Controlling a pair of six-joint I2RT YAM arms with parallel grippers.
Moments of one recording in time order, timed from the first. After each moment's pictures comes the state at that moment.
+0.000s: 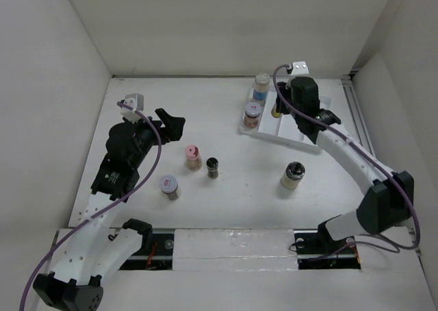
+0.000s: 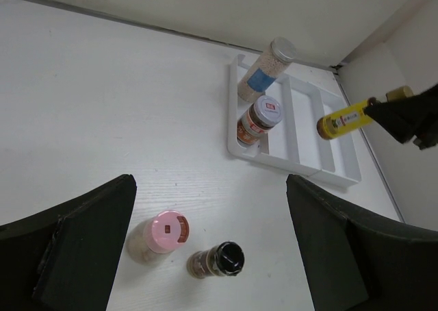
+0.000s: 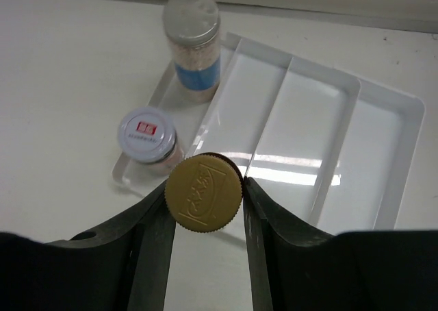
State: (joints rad) left arm -0.31 0.77 0.86 -0.23 0.04 -0.48; right arm 0.43 1.37 1.21 -0.23 0.28 0.11
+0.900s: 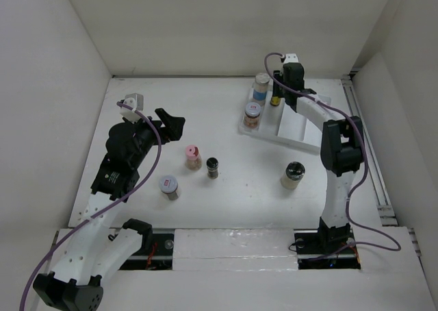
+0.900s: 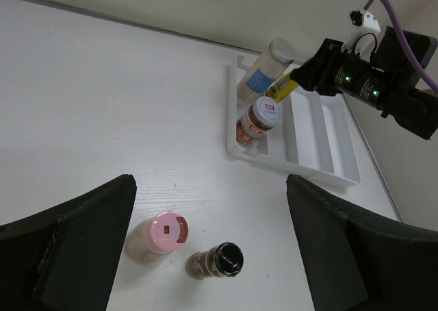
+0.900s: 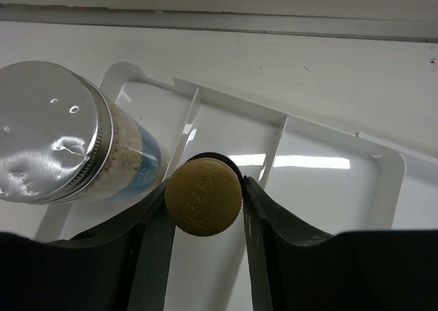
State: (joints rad) left arm -0.31 0.77 0.86 -0.22 0.04 -0.49; right arm 0.21 2.10 1.66 -0.04 0.17 0.07
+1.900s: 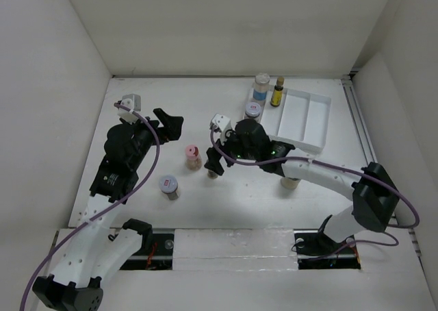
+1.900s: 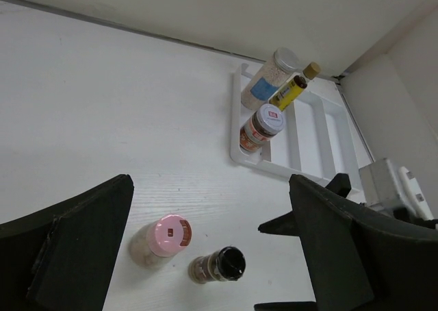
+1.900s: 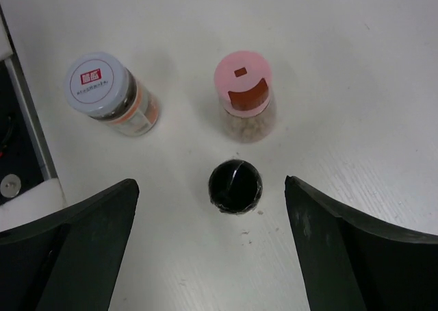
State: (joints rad) left arm -0.31 0.76 0.86 -0.23 0.01 -0.49; right arm 0.87 1.50 1.08 -0.01 -0.23 0.03
